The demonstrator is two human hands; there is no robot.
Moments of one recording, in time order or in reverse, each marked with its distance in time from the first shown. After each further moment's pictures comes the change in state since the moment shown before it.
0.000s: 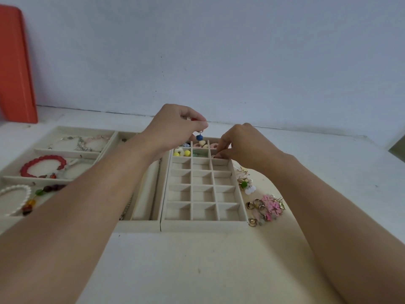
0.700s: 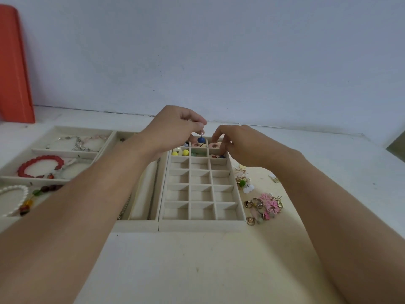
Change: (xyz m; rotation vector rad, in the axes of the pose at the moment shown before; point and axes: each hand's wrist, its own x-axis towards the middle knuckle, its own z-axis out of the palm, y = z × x) left_hand 0.001 -0.002 -0.001 0.026 -0.079 -0.002; right_hand -0.003 0.003 -0.006 0.027 -0.110 -0.012
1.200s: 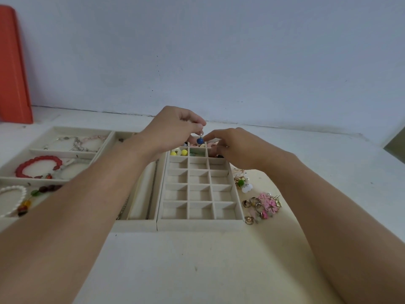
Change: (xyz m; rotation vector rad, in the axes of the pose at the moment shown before) left_hand -0.001 0.000 0.001 0.020 -0.009 0.011; right_hand -0.004 -0.008 0.004 0.069 -0.029 0.001
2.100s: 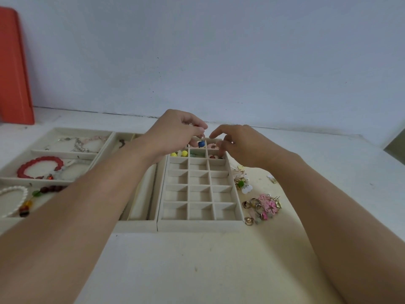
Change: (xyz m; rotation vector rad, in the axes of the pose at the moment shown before) left_hand 0.000 -0.003 0.003 0.006 -0.019 -0.013; right_hand -0.002 0.007 -0.006 0.053 0.081 0.004
